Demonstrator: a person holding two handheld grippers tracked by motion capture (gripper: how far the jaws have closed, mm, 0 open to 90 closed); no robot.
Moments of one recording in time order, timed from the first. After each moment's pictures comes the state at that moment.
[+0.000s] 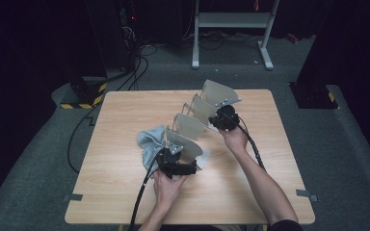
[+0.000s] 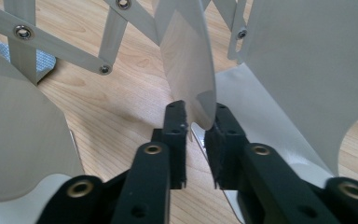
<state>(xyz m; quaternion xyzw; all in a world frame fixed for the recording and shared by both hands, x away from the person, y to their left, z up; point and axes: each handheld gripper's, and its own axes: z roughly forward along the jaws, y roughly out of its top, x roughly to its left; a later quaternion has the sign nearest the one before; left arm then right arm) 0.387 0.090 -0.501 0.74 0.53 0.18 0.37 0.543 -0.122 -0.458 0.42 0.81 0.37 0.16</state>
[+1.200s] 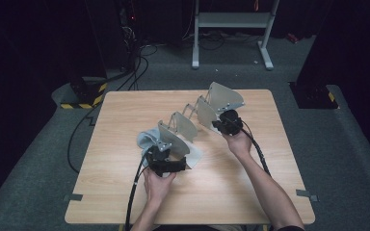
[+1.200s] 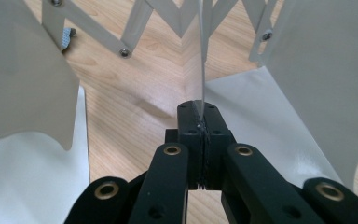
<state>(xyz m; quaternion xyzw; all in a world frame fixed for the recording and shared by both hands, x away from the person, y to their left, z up) 0.390 0.127 -0.499 0.73 0.55 0.19 0.36 0.524 -0.133 -0.459 0.40 0.83 0.37 0.16</state>
